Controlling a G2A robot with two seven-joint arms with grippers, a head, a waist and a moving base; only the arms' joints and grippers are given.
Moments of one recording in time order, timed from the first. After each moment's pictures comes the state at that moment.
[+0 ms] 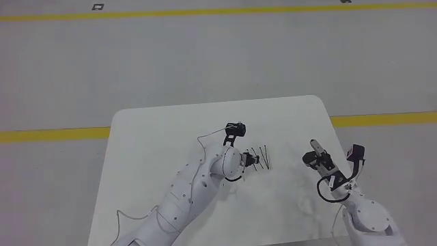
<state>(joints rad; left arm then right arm) 1.05 -1.70 -0.85 -1.20 1.05 0.34 -0.99 -1.87 -1.13 1.73 -1.62 0.24 -0.34 0.47</state>
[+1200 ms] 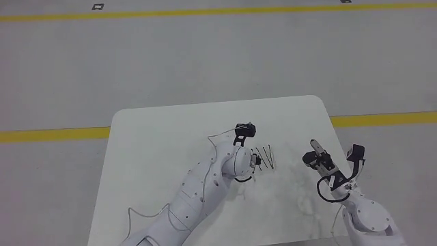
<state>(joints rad) 1.03 -1.78 -0.85 -1.14 1.07 0.34 -1.00 -1.87 -1.13 1.73 -1.62 0.24 -0.34 0.47</state>
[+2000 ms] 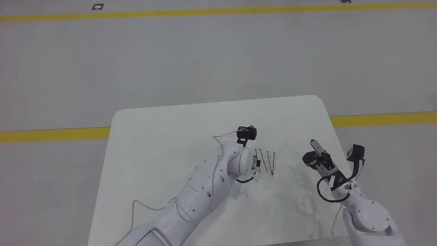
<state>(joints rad) 0.96 -1.82 -0.81 -0.95 1.03 0.34 -0.95 -1.87 -1.13 1.73 -1.62 0.24 -0.34 0.47</state>
